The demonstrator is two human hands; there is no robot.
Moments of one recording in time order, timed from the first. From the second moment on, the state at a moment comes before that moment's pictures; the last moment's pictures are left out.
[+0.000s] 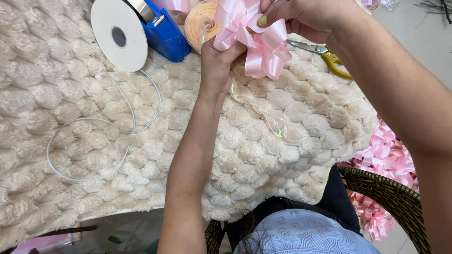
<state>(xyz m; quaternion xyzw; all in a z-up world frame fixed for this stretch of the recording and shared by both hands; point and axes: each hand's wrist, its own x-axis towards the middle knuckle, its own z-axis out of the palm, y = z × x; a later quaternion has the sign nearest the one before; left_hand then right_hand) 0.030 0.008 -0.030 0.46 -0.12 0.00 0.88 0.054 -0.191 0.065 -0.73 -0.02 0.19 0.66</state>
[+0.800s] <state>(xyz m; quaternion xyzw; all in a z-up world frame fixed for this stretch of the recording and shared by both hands) 0.047 0.026 -0.036 0.47 0.06 -0.11 0.87 -0.003 -0.224 0.099 -0.71 -0.09 0.21 0.66</state>
